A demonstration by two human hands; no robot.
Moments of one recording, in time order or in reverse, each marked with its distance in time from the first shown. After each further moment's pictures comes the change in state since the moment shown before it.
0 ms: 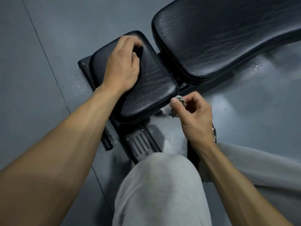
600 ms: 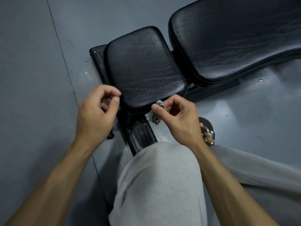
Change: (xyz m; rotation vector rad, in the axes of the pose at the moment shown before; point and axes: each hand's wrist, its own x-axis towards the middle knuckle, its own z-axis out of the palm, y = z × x) left_hand -0.158 0.004 -0.063 -0.272 0.109 -0.342; right_hand -0.015 -0.023 0.022 -0.046 -0.290 -0.010
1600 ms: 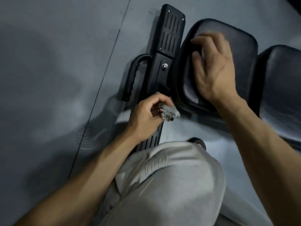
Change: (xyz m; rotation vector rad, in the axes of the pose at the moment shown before) left_hand -0.071 -0.047 0.081 -0.674 0.179 -0.317; right_hand 0.126 -0.045 0.089 -0.964 -0.513 -0.841
